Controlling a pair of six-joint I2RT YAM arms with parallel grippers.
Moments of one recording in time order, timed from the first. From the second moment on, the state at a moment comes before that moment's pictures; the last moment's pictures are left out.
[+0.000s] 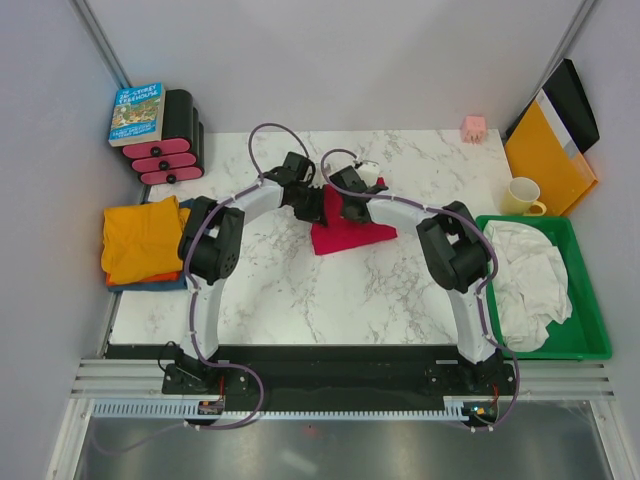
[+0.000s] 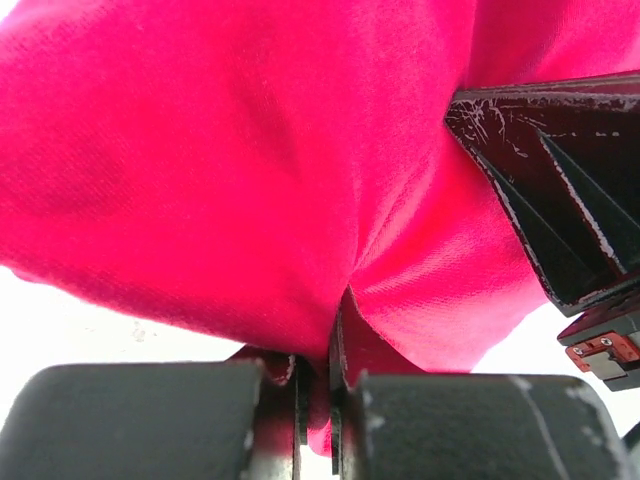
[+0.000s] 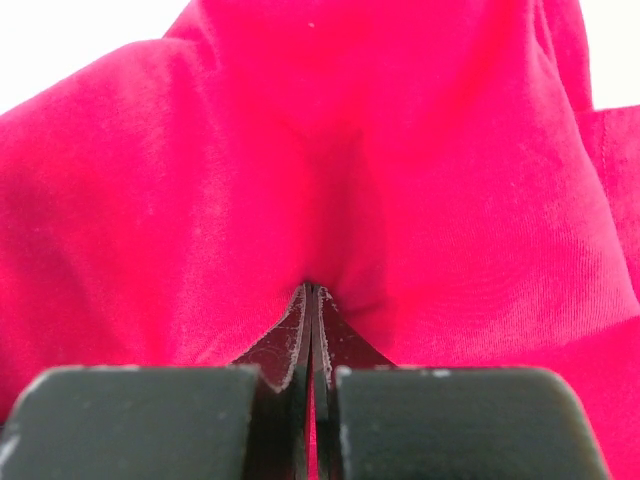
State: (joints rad) left arm -0.43 2.19 1.62 -0.44 0.39 -0.16; right arm 0.59 2.16 1.57 -0.36 0.44 0.73
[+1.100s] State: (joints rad) left arm -0.40 1.59 1.55 -0.82 0.09 0.30; right arm 0.66 1.54 1.21 -0.37 0.55 0.60
